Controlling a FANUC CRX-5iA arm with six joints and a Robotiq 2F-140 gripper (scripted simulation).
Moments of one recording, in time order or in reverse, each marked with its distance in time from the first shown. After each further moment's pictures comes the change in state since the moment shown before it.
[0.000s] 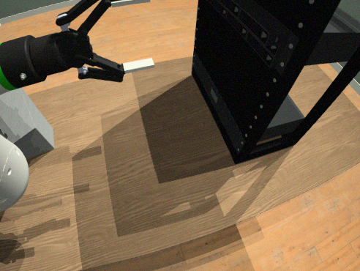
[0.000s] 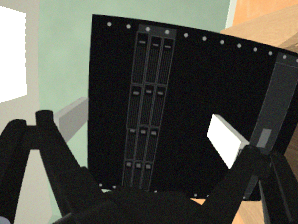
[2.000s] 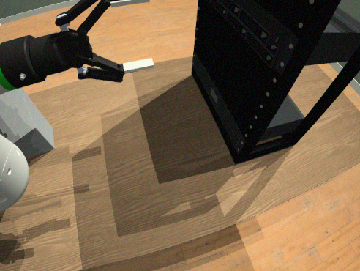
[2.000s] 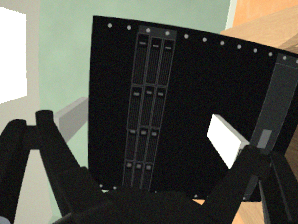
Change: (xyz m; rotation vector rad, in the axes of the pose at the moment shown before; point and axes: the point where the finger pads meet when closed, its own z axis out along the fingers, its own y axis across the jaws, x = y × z) arm 0.001 -0.001 -0.001 0.002 0.005 0.001
